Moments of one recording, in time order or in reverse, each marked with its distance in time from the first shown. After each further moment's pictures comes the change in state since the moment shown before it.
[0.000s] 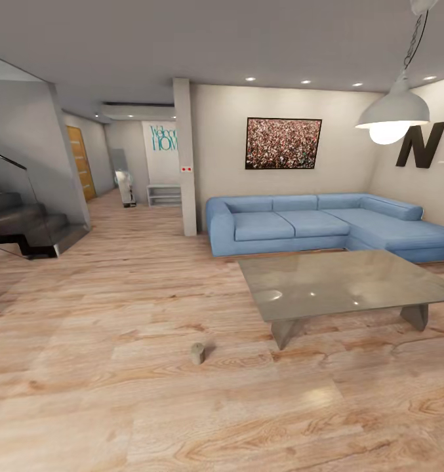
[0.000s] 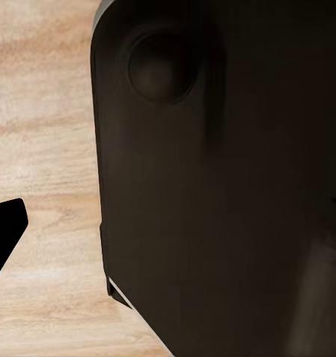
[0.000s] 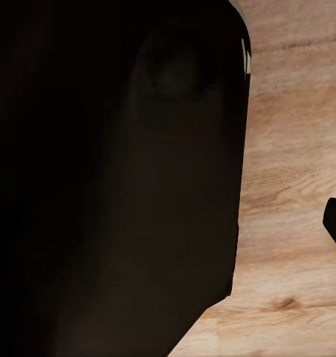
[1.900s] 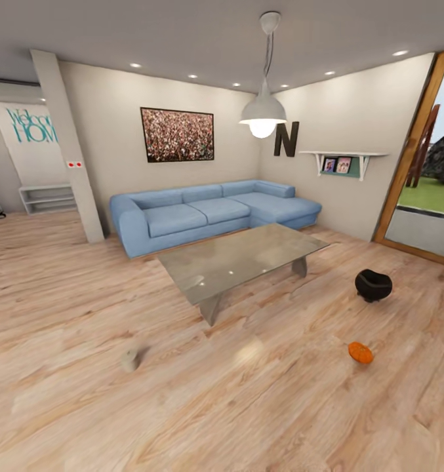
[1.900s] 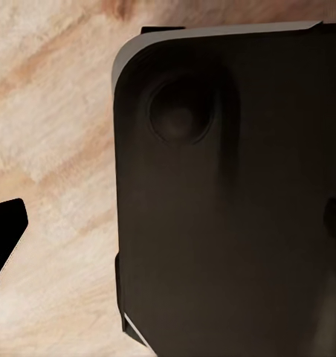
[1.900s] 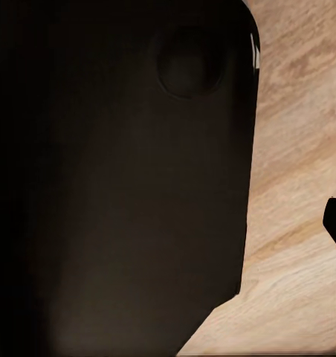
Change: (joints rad) left arm 0.000 0.015 -0.001 -0.002 -0.002 -0.125 -0.002; right arm 0.000 0.006 -0.007 0.002 -0.001 -0.041 0.003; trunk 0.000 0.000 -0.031
